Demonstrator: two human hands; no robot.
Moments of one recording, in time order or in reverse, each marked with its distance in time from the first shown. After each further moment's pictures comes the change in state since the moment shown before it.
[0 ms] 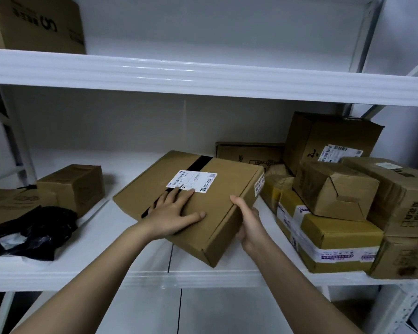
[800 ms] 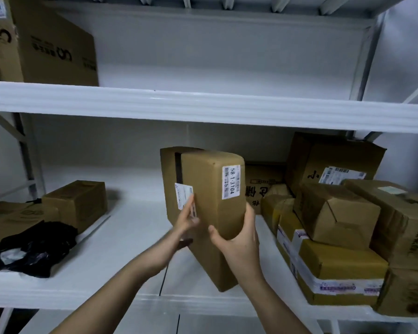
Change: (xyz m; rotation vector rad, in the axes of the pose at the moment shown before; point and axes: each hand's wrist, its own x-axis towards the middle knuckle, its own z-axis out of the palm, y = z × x) left_hand -0.011 0.051 0.008 -1.016 0.132 0.161; right_hand -0.035 -0.006 -0.001 -0.646 0.004 -0.735
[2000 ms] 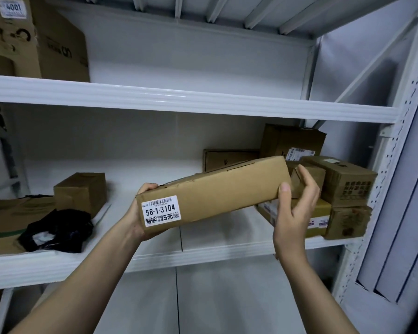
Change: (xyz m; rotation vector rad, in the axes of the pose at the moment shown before) left_hand -0.111 0.028 -0.115 -0.711 0.040 -0.462; right_hand -0.128 -0.121 -0.021 -0.040 0.616 -0.315
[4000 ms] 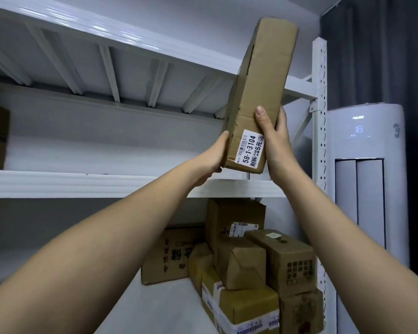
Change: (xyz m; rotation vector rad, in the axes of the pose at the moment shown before) left_hand 0.036 0.074 0.388 0.952 -0.382 0.651; right_hand 0.314 -0.063 -0.039 0.349 -0.237 -0.105
